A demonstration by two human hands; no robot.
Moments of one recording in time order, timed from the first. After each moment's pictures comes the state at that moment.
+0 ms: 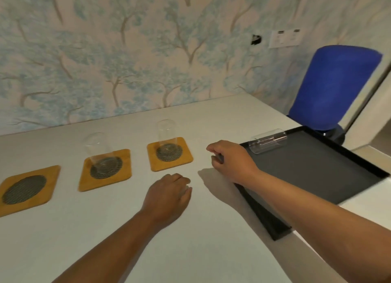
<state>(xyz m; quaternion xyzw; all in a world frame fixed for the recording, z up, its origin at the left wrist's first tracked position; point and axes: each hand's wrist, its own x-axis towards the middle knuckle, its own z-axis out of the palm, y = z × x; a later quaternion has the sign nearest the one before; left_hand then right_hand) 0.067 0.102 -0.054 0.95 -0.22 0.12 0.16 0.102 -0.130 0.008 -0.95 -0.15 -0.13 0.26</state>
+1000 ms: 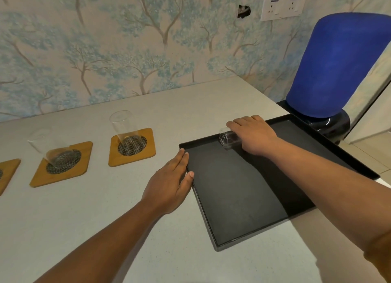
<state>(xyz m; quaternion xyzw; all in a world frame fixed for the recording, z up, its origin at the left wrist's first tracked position) 0.090 0.037 -0.069 0.97 -0.16 0.07 0.19 0.197 -0.250 0.003 -0.97 -0.21 -0.07 -0.11</state>
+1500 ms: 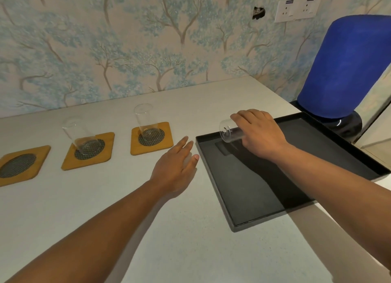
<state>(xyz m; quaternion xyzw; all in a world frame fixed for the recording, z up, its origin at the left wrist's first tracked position) 0.083 0.066 -0.046 0.96 -0.12 0.07 0.24 0.146 -0.212 0.013 -0.95 -0.23 -0.22 -0.04</state>
